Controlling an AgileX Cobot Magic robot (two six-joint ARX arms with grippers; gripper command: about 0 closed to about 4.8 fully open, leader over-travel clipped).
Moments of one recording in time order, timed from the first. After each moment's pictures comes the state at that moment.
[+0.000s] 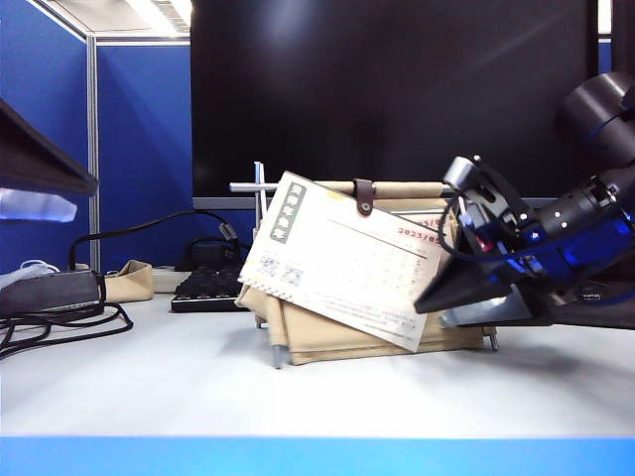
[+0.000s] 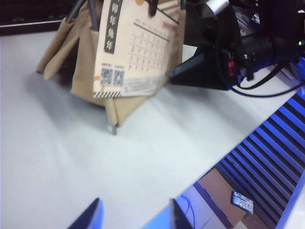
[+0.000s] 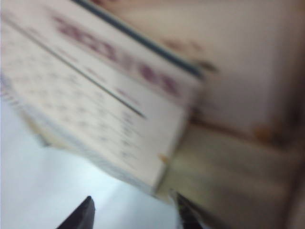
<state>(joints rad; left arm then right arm) -0.50 0.49 0.17 -0.01 0.38 -0.20 0.26 1.64 0.59 0.38 -0.62 0.05</state>
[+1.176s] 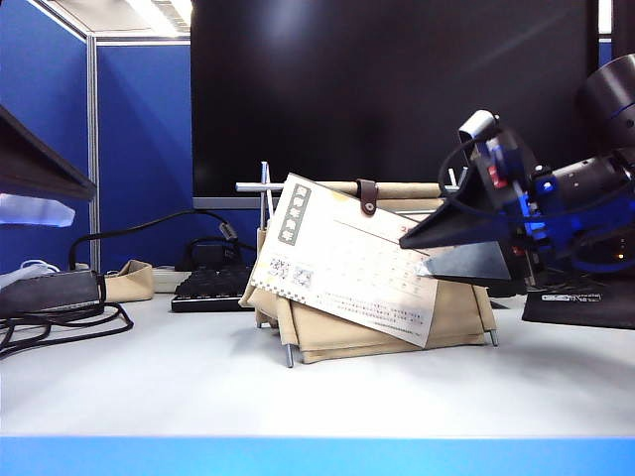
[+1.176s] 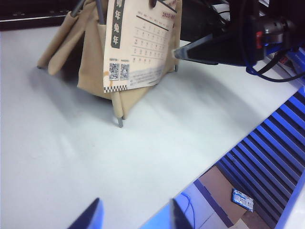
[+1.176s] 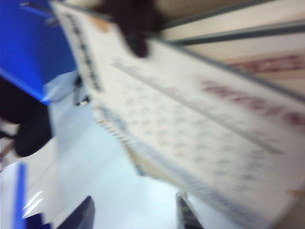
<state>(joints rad) -0.50 0.49 0.17 -0.02 0.38 -0.20 0.21 1.64 0.59 0.54 -0.96 0.21</state>
